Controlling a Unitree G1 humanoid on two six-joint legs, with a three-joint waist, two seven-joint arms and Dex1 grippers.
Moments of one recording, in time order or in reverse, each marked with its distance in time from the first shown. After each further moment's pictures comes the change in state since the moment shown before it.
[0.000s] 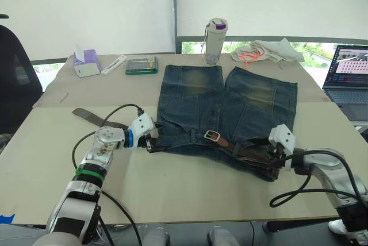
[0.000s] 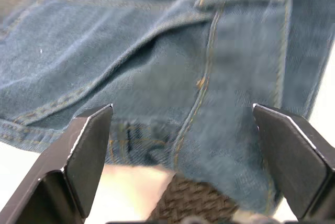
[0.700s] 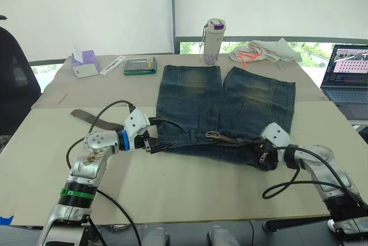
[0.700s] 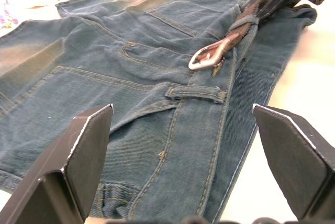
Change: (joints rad) left arm 0.178 0.047 0.064 -0.485 -0.129 0.257 0.085; right arm -0.188 0.113 0.053 0.226 -0.335 0.023 -0.222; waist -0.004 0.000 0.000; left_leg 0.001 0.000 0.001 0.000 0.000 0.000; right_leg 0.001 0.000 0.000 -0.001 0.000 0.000
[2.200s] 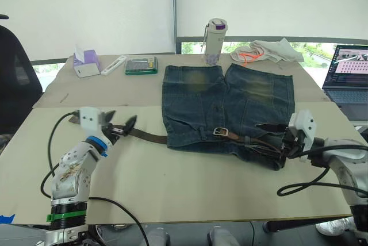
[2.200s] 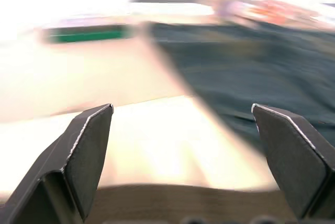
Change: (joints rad) left arm 0.162 -0.156 0.410 -0.118 -0.128 0.256 0.698; right arm 0.194 -0.067 -0.242 -0.435 0.431 0.132 0.284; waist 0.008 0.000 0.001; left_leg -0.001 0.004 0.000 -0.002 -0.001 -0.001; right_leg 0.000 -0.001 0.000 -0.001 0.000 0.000
